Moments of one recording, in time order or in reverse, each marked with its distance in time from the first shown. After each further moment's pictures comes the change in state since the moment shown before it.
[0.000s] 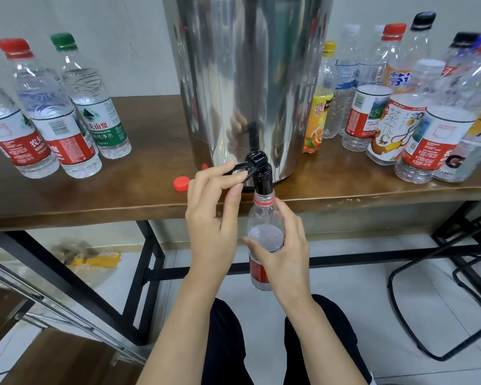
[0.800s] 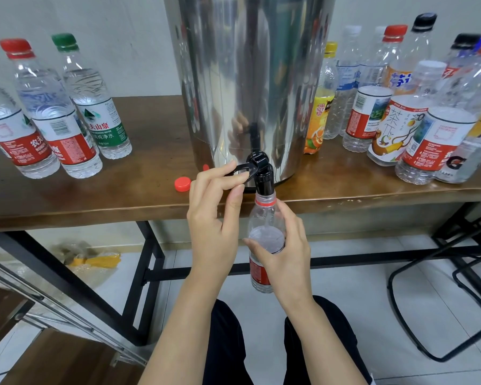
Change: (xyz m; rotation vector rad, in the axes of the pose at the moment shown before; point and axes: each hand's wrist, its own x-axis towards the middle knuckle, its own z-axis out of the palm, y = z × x) left_hand 0.000 -0.001 0.000 -0.010 0.002 -0.007; right_hand 0.001 0.000 0.001 -0.004 -0.008 0.006
